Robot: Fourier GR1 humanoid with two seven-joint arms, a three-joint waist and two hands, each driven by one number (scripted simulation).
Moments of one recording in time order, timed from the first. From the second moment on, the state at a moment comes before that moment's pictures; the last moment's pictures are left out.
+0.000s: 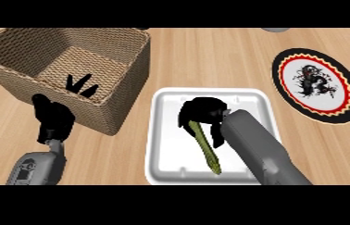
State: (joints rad) left arm -0.18 0.22 0.05 -1.37 0.05 0.03 0.15; right arm -0.71 -0.09 0.51 -0.70 0.96 0.30 -0.64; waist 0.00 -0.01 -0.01
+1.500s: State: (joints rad) left arm -0.13 0.22 0.07 -1.45 0.05 0.02 0.18; right arm -0.20 -0.35 -0.13 -1.54 0.64 -0.04 -0.23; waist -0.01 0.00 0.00
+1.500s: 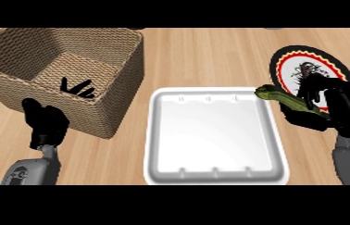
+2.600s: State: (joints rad) left arm -0.20 0.20 0.06 -1.40 0.03 0.00 0.17; right arm -0.61 -0.65 -0.35 -0.52 0.64 0.01 -0.54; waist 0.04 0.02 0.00
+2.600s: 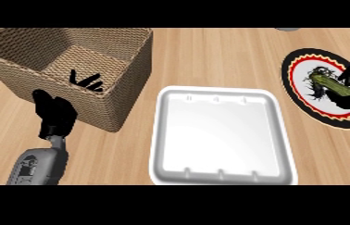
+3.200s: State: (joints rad) left arm -0.19 0.21 0.08 -1.38 0.04 -0.01 0.14; right arm -0.70 -0.70 -0.44 -0.34 0.53 0.13 -0.92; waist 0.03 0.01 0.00
